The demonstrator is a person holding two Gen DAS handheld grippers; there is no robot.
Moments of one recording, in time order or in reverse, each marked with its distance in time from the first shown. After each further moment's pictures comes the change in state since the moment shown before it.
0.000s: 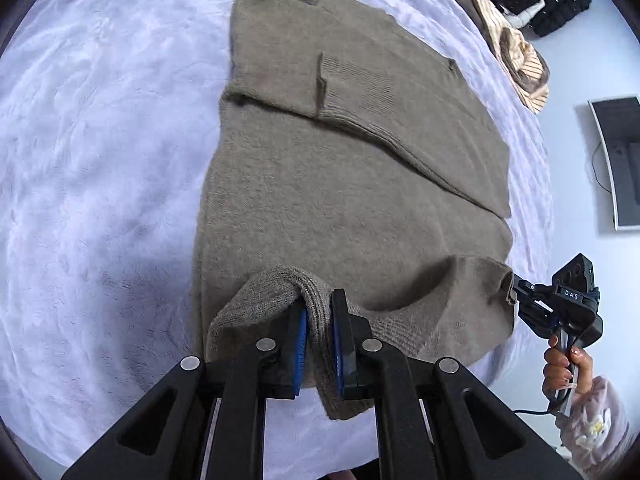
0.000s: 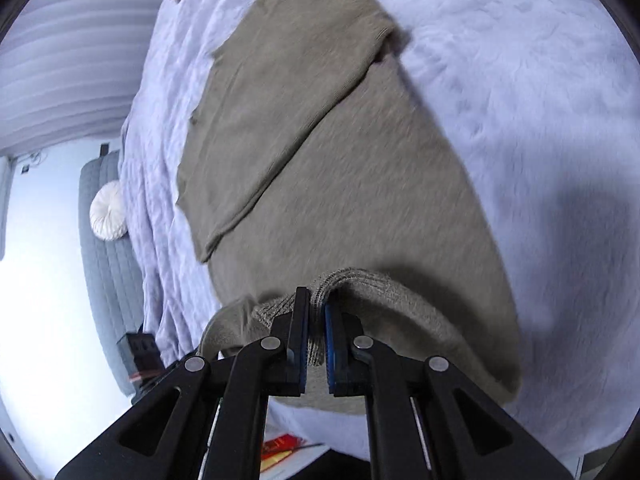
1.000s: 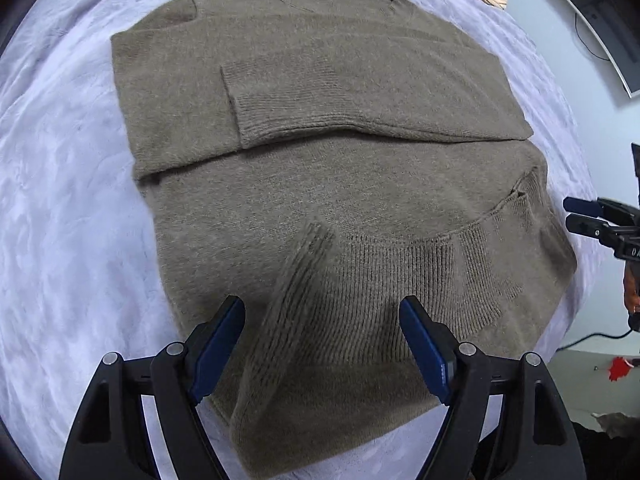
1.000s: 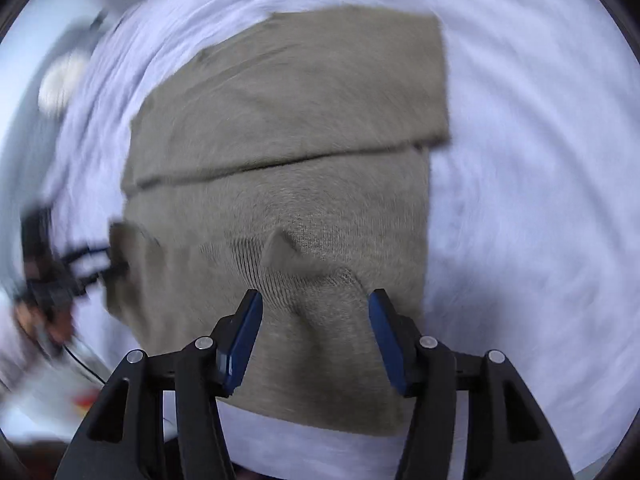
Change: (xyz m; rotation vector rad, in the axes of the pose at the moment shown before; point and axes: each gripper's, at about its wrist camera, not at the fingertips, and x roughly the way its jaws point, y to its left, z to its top) left arm 0.044 -0.042 0.041 0.427 0.079 0.180; right arm -0.007 0.063 -0.015 -0.706 0.018 -0.497
